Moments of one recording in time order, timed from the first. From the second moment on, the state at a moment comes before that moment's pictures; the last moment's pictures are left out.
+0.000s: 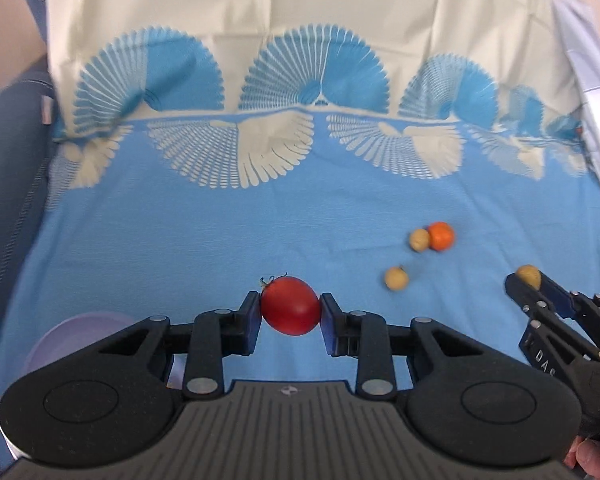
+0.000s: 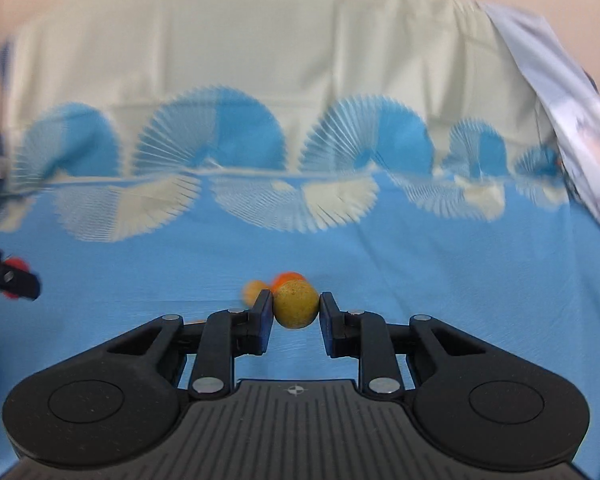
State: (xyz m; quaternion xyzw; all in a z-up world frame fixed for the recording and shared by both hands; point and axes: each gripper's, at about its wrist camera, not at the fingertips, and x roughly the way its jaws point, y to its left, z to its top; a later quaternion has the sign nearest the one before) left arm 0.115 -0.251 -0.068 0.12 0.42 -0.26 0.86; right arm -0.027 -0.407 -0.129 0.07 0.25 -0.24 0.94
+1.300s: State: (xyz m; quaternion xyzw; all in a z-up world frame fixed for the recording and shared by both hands) left arm -0.050 0.017 0.023 0.03 0.39 -0.18 0.90; right arm -0.166 -0.154 -0.020 0.00 0.25 0.01 0.97
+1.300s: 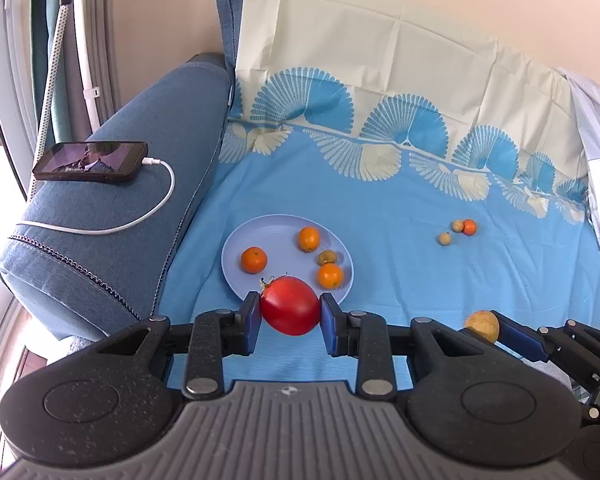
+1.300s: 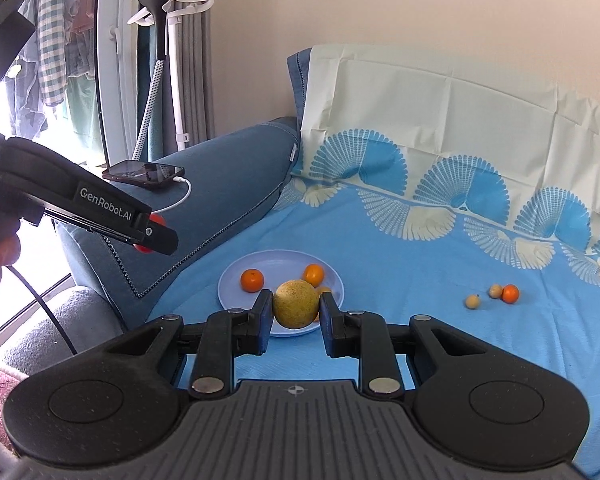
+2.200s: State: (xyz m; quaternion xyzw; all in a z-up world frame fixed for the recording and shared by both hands) left arm -0.011 0.008 -0.002 0.04 0.43 -0.16 0.89; right arm -0.143 -0.157 -0.036 0.01 0.28 0.02 0.96
